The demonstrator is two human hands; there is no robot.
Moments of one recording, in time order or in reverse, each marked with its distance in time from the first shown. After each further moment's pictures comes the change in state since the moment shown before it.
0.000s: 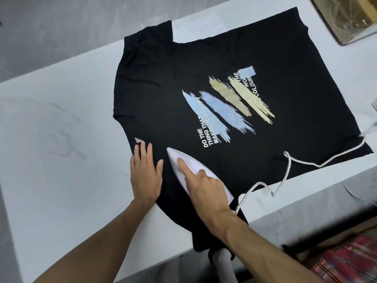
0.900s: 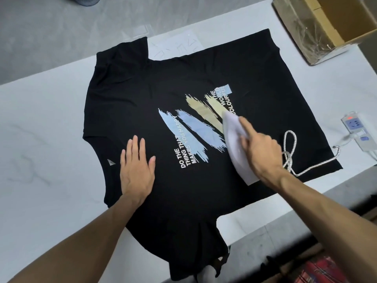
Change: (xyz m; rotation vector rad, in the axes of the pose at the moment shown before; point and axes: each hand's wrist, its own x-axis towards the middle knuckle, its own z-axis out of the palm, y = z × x) left_hand 0.063 0.055 0.017 0.162 -0.001 0.131; right_hand 0.086 0.203 -0.067 0.095 0.108 0.352
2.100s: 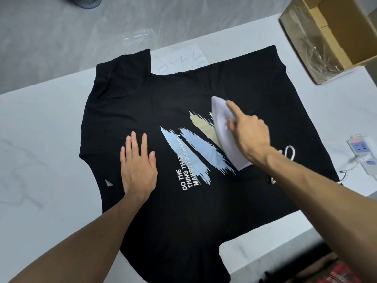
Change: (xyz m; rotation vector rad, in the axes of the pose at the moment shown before) left_hand 0.064 0.013 -0.006 -0.036 0.055 -0.060; right_hand 0.098 -0.061 -0.028 -0.036 0.002 -0.064
